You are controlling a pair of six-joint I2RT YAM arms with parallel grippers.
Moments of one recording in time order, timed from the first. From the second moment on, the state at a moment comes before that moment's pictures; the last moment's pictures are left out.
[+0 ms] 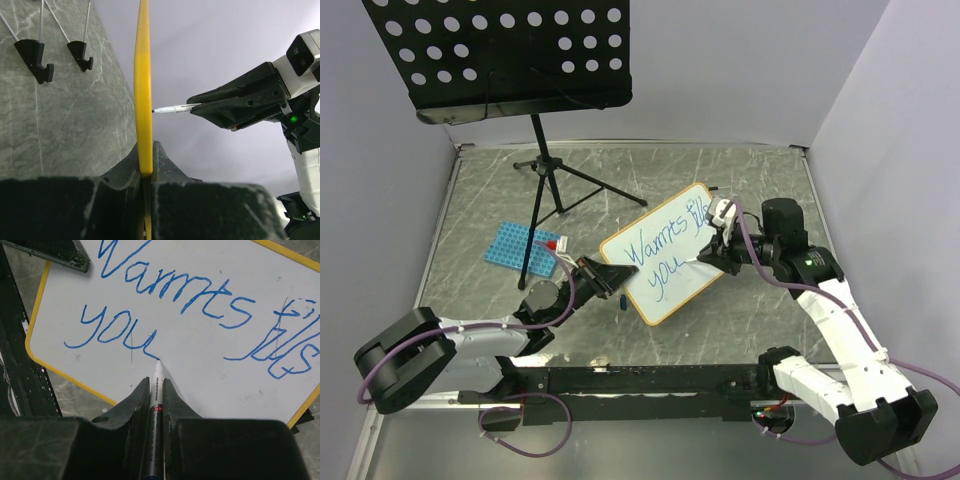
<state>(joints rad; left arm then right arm) -0.88 1.19 0.22 1.14 -0.06 -1.12 0.29 0.93 0.97 -0.67 -0.70 -0.51</state>
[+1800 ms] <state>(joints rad) -0.88 1.05 0.16 1.16 -0.05 -1.11 0.26 0.88 1.05 -0.70 -0.87 -0.48</state>
